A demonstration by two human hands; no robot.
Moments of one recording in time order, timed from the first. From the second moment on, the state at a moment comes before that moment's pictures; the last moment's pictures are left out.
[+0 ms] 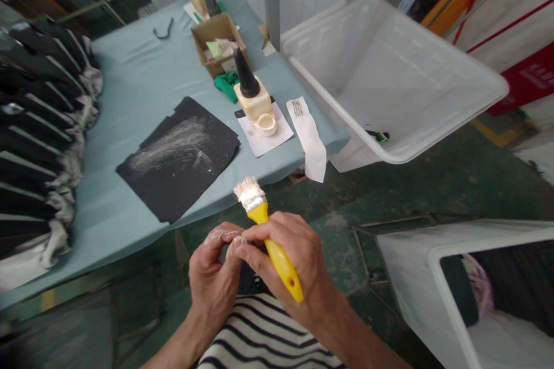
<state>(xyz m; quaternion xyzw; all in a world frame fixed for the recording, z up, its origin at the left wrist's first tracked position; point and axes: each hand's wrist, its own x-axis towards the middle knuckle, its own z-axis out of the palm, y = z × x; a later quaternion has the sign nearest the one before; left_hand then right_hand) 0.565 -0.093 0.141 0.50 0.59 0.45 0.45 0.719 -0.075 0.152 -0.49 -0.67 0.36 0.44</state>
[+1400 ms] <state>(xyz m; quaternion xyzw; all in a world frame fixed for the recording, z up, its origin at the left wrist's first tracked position) 0.568 -0.098 0.156 0.12 0.48 0.43 0.76 0.735 -0.088 0.126 -0.50 -0.66 0.26 0.49</state>
